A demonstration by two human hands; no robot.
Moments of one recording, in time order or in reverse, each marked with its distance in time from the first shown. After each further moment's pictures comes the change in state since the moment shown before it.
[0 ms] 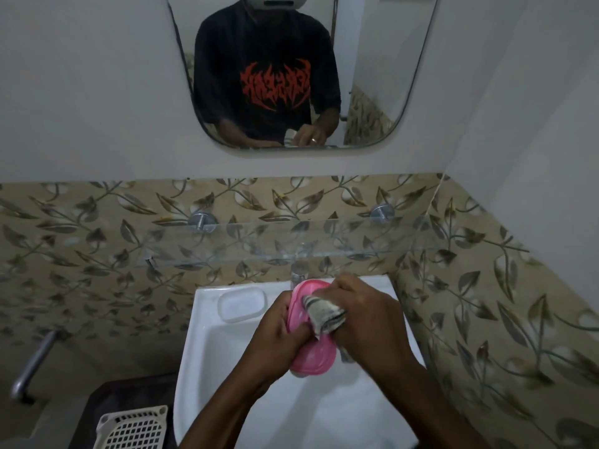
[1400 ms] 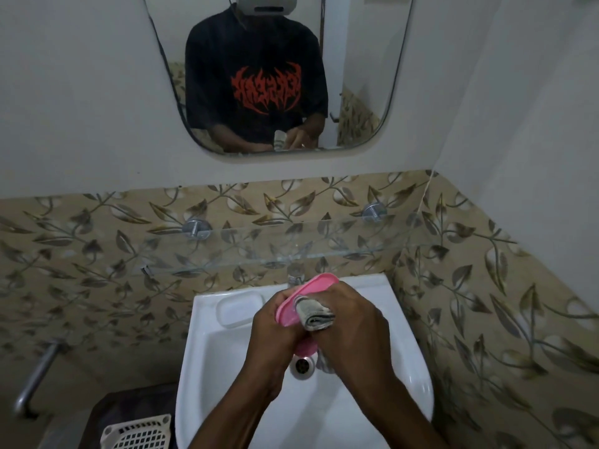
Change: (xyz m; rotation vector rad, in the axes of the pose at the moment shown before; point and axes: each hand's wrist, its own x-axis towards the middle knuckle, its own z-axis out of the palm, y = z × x) left_hand 0.000 0.010 0.018 -0.202 0.197 -0.046; right_hand -0.011 -0.011 0.024 0.242 -0.134 0.388
